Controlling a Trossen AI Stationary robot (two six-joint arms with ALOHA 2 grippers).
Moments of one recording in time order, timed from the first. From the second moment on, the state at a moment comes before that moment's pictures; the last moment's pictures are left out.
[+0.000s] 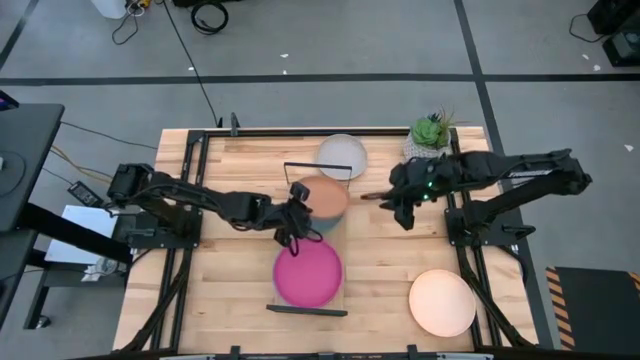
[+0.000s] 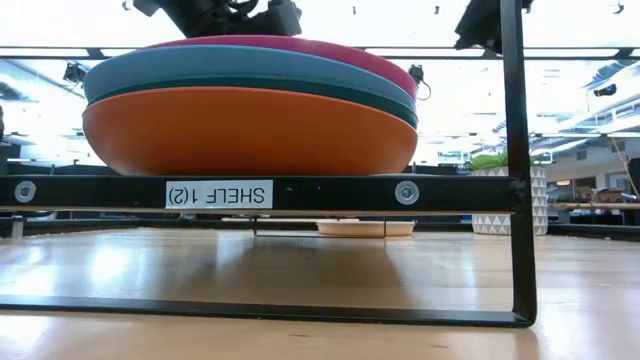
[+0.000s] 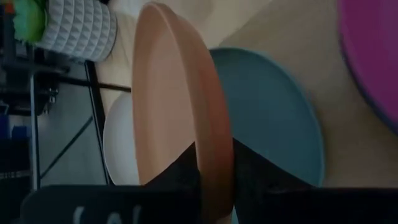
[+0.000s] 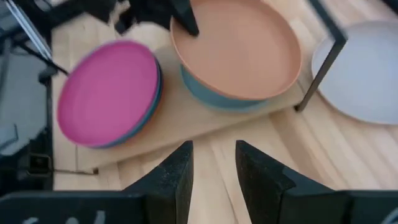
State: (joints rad) left arm -0.14 1.57 1.02 -0.26 -0.45 0.65; right arm 0.07 1.07 1.10 -0.83 0.07 0.45
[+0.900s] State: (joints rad) left arm -0.15 1.37 0.98 -0.38 -0.23 0.18; right arm 0.21 1.08 0.73 -0.54 0.21 0.46
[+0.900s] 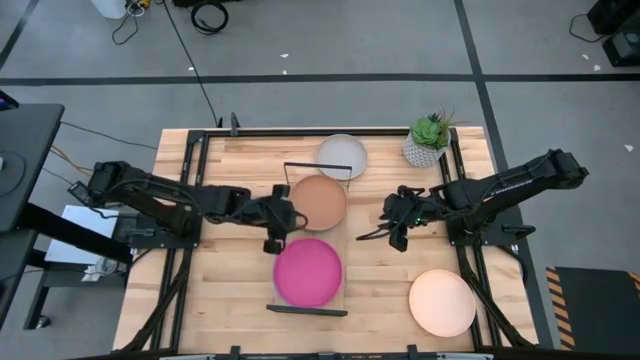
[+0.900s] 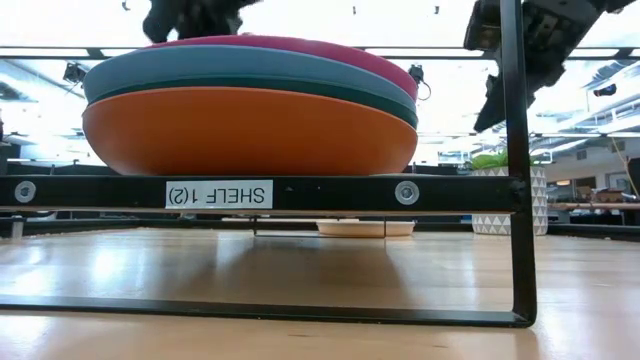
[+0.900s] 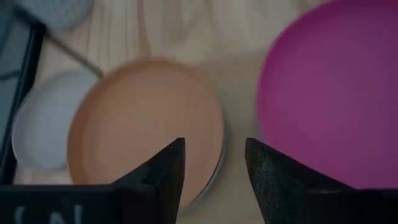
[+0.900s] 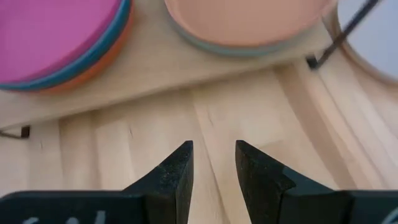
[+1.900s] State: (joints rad) left arm 0.03 1.09 0.65 -0.16 -0.15 0.03; right arm -0.01 1.47 0.68 0.17 0.24 0.21
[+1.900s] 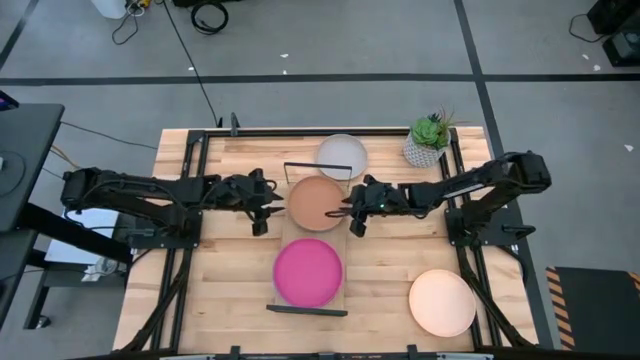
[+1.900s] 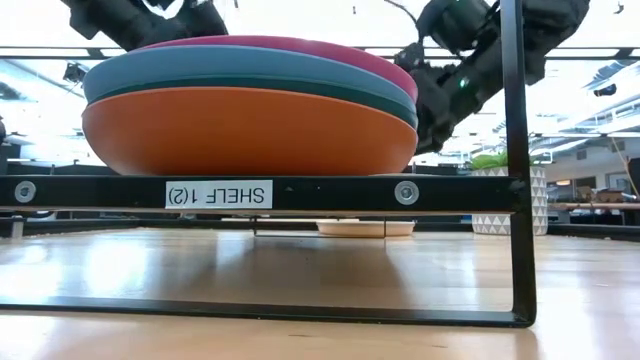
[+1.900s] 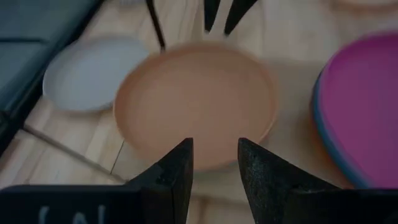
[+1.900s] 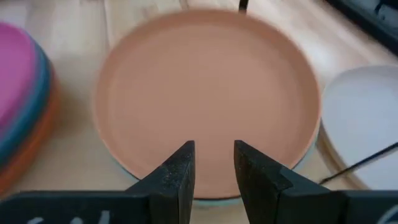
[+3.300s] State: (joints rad) left arm 0.03 1.33 0.59 0.04 -0.38 -0.03; right arm -0.02 1.26 0.67 -0.21 0.26 0.19
